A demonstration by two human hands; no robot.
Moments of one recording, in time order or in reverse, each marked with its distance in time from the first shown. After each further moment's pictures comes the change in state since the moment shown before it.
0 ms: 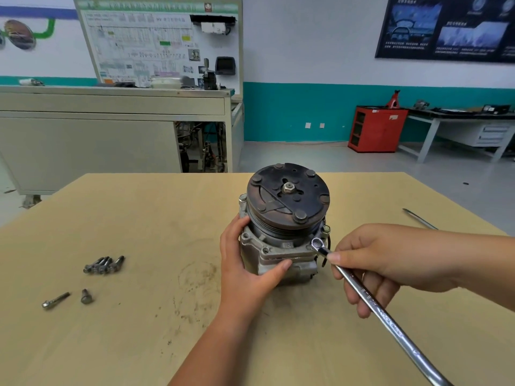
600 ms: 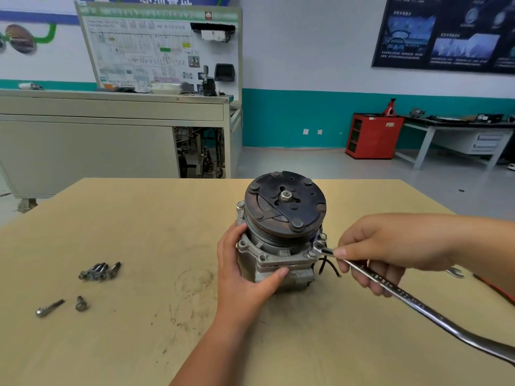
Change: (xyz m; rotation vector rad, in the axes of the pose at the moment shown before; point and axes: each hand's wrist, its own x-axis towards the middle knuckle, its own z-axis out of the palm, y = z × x) left_hand 0.001 -0.001 0.000 0.003 0.001 0.005; right_hand -0.001 -0.014 -0.028 -0.226 -0.024 0.023
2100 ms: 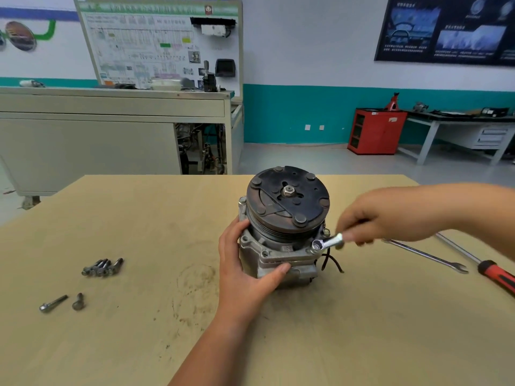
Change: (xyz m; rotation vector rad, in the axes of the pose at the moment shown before) left_hand 0.000 -0.001 -0.002 0.006 -0.015 0.005; right_hand 0.013 -0.007 -0.026 -0.677 0.097 -0.129
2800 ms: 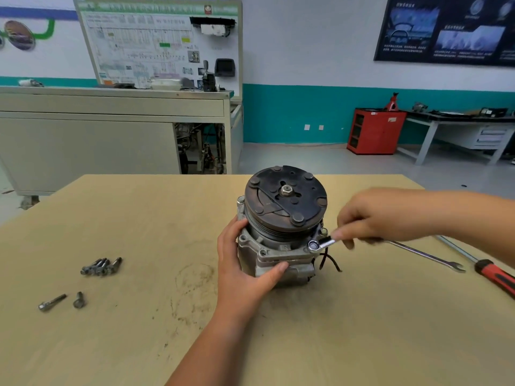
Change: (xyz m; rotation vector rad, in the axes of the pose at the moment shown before) left_hand 0.000 0.001 0.001 -0.001 0.004 -0.009; right_hand -0.004 -0.010 0.004 0.035 0.030 0.029
